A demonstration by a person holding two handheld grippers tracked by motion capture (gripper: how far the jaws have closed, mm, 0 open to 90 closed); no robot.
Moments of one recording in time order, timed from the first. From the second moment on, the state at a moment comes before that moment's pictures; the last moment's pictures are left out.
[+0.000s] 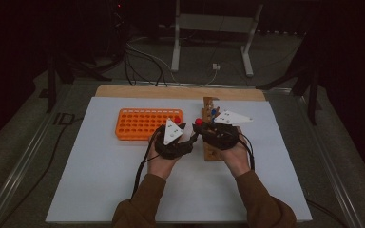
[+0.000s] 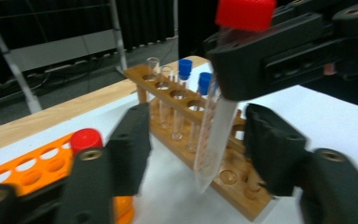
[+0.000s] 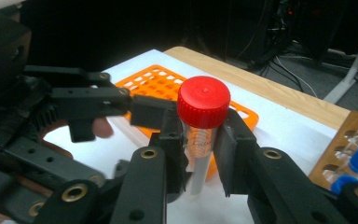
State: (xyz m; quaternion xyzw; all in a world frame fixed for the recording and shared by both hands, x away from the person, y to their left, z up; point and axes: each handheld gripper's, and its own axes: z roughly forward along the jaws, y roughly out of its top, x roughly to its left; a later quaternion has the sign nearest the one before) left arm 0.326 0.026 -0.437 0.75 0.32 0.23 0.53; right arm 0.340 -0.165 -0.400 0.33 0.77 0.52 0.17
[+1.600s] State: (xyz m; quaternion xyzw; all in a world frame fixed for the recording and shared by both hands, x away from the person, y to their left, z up) left arm 0.345 0.061 -0.437 0.73 0.35 0.24 0.53; right arm 0.323 -0.219 -0.417 0.35 0.75 0.53 0.20
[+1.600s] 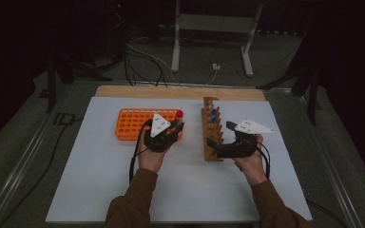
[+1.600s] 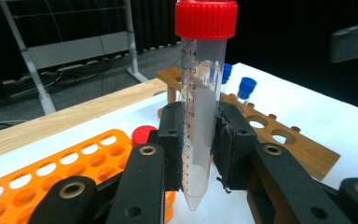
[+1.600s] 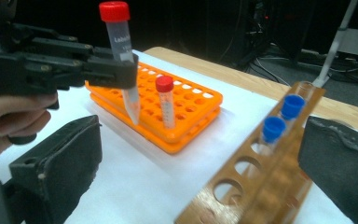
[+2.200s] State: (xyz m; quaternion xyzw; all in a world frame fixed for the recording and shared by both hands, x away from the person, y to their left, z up) left arm 0.365 0.076 -0.449 0.73 0.38 0.27 0.51; right arm 0.310 -0.258 -0.427 0.38 0.74 0.52 0.21
